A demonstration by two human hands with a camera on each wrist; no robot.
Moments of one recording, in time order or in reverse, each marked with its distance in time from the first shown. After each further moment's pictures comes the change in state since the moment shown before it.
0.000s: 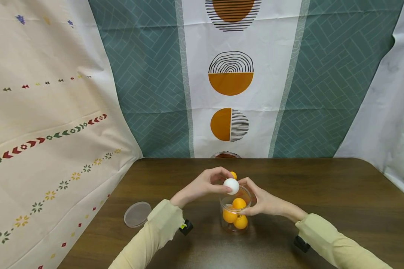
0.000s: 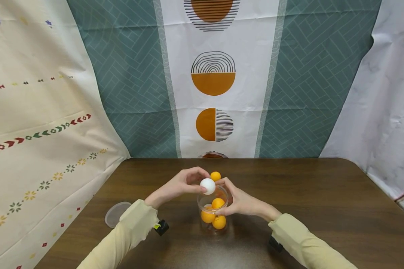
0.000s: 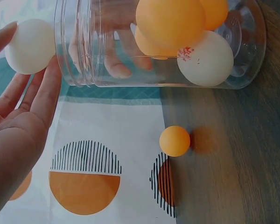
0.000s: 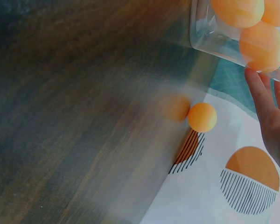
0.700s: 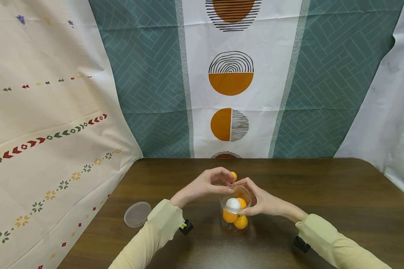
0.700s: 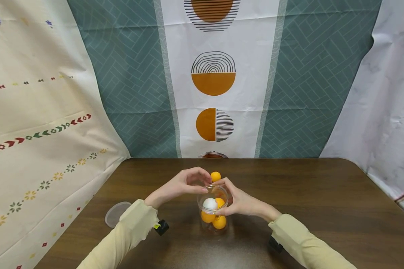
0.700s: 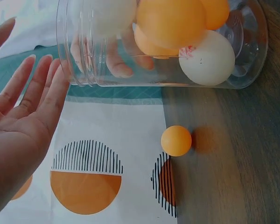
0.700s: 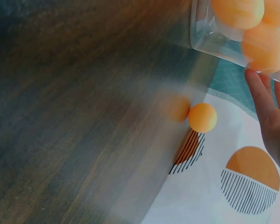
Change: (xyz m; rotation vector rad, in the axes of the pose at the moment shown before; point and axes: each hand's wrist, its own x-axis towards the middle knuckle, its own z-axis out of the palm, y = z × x) left_hand 0.007 -0.029 -0.006 -0.005 -0.025 0.050; right_hand 0.000 0.010 -0.001 -0.011 -0.004 -0.030
